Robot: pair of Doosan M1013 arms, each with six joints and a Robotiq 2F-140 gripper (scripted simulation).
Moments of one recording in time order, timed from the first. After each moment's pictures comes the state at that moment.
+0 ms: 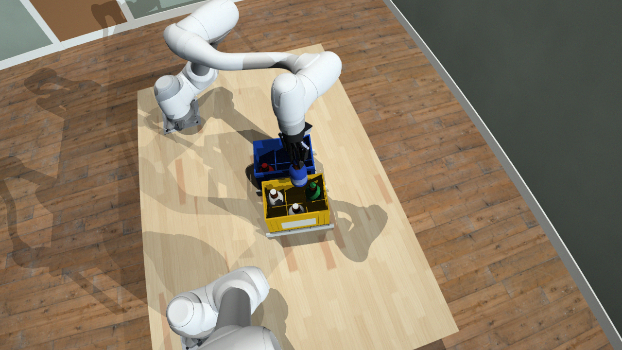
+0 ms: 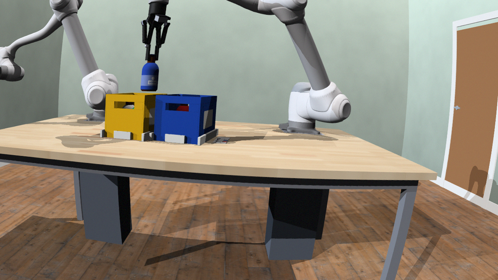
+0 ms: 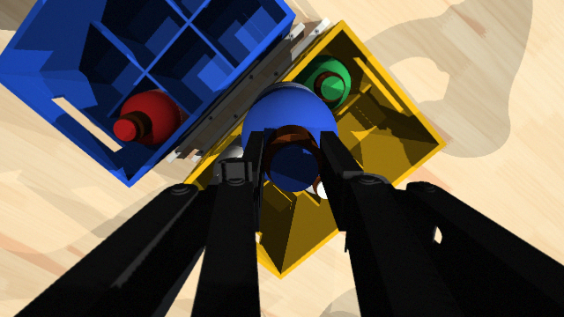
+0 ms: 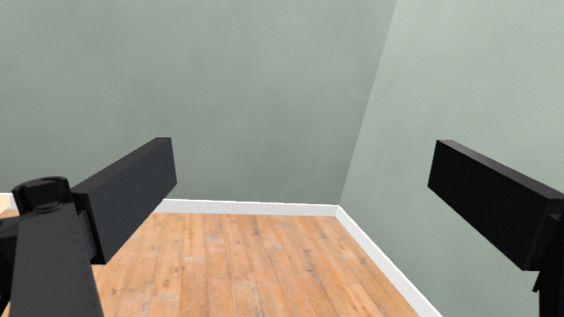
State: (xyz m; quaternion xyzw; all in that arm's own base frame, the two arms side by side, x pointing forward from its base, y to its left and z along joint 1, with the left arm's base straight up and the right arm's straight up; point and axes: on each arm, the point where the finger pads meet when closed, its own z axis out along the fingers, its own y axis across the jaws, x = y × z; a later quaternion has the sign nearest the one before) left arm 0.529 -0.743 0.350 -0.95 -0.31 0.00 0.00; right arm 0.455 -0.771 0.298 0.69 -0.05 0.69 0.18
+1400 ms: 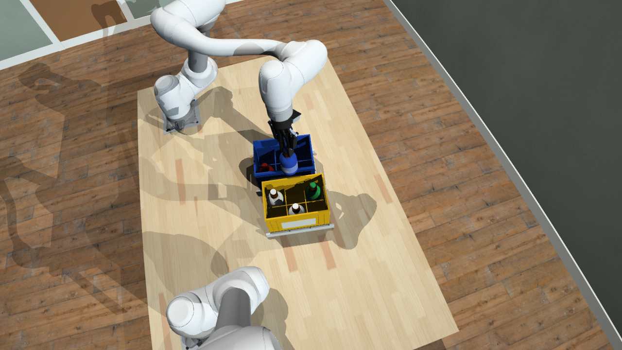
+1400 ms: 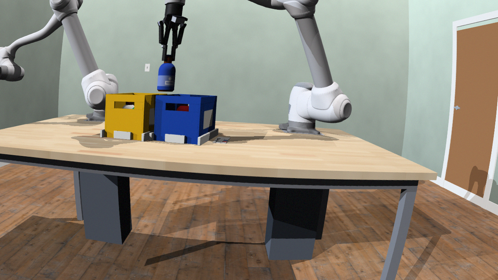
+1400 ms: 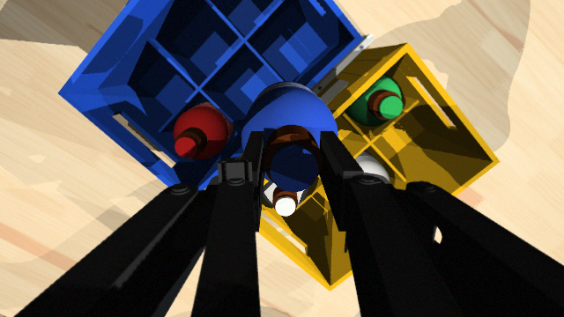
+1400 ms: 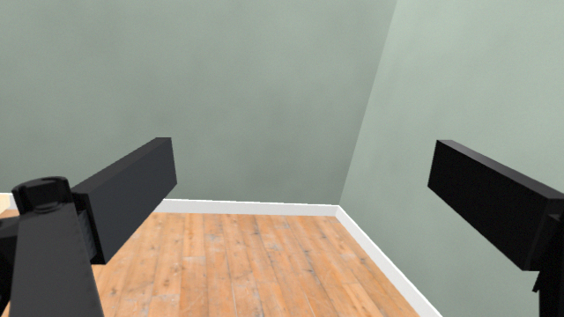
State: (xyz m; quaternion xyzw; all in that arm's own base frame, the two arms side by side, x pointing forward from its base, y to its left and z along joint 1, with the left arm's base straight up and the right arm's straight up) left arm 0.505 -0.675 0.350 -0.95 -0.31 0.00 0.00; right arm 0.455 -0.771 0.298 0.69 -0.05 0.69 0.18
